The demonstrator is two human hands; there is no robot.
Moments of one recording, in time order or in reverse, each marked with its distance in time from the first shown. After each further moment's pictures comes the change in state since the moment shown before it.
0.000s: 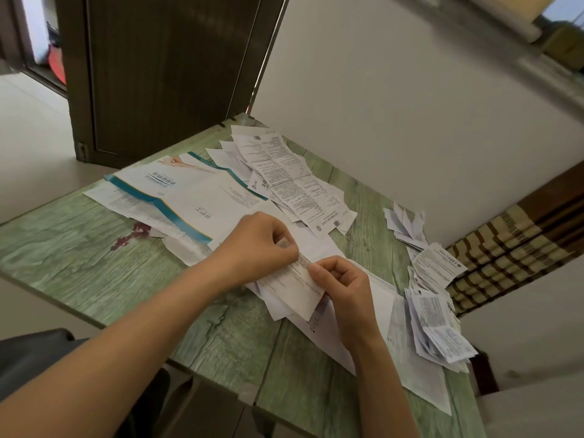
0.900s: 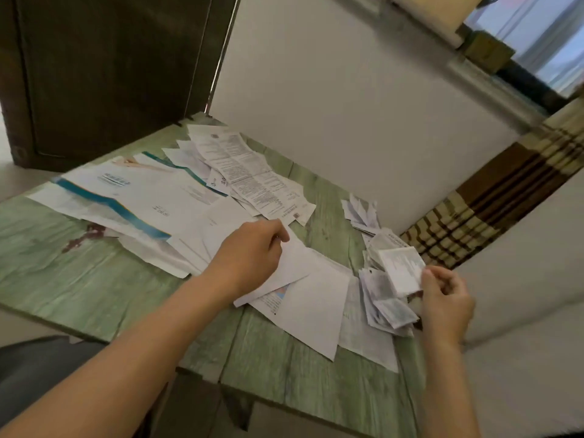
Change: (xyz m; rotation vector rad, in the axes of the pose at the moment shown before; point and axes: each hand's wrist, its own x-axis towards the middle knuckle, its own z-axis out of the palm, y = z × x) left_hand -0.010 0.022 0.038 0.081 -0.008 0.102; right_hand -0.041 -0.015 -0.146 -0.369 0.972 -0.043
